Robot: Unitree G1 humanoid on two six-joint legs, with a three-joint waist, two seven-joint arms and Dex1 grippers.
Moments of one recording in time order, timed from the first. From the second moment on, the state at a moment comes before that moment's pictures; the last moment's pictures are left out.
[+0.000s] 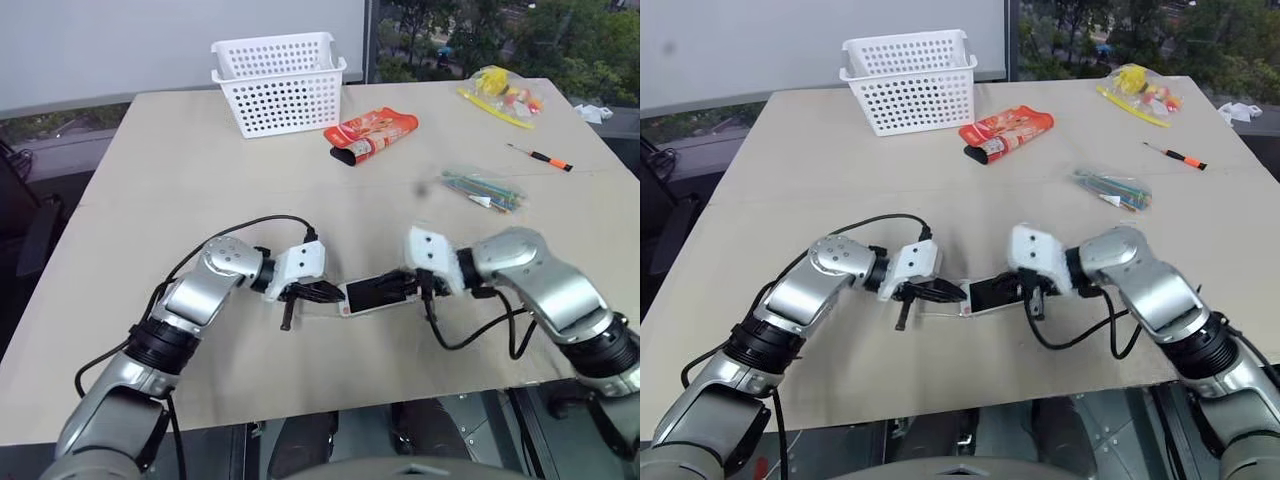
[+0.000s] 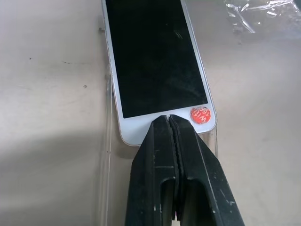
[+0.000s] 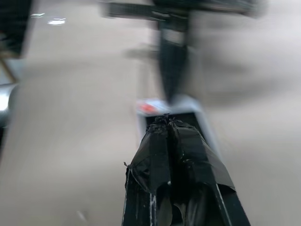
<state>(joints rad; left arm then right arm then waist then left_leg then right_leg) -0.51 0.70 -0.36 0.04 -0.16 0.27 -1.30 -0.55 -0.62 0.45 -0.34 0.20 0.58 1.14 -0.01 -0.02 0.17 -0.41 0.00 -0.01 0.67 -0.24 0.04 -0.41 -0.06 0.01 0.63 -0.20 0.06</state>
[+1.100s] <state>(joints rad) -0.61 0.74 -0.19 -0.07 -0.25 0.45 -1.26 -0.46 -0.95 0.18 -0.31 0.32 0.74 1.20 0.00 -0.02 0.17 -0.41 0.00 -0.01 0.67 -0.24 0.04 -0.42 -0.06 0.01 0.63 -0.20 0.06</state>
